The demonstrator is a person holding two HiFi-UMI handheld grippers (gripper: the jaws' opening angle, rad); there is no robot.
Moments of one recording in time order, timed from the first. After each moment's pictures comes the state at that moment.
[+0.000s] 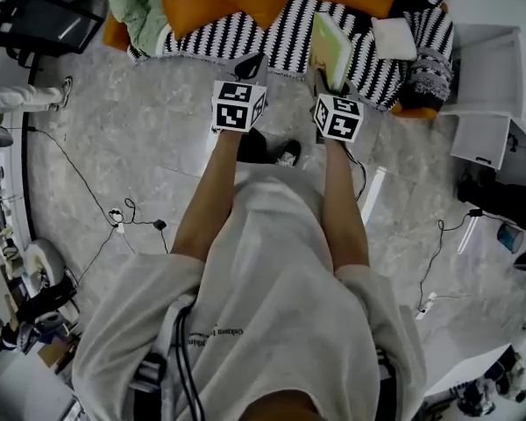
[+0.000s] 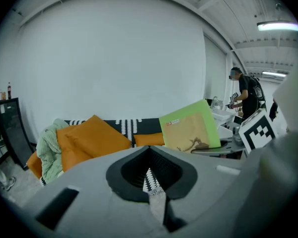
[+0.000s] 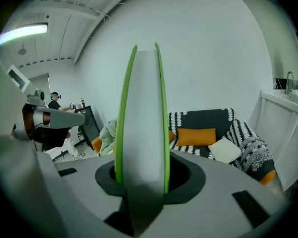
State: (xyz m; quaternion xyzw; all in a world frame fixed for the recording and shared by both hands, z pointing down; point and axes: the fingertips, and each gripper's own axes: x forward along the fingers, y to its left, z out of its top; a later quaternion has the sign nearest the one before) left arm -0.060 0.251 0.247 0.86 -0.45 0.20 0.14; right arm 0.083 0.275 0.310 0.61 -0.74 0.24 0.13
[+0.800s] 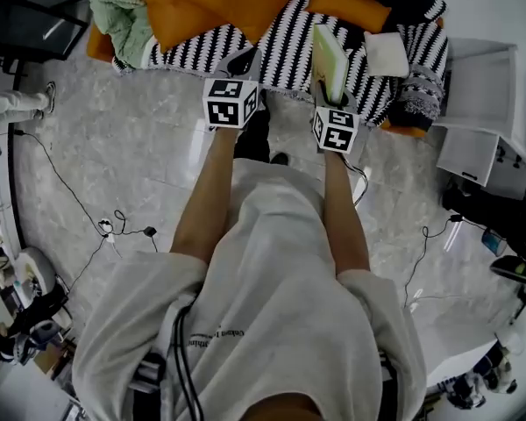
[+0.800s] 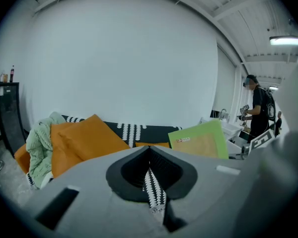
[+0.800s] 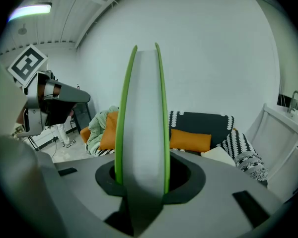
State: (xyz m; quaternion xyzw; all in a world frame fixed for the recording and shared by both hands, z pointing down) left arm -0.053 0.151 0.250 0.86 -0.46 0.15 0.18; right arm 0.113 0.212 0.334 0.62 -0.73 0.21 0.20
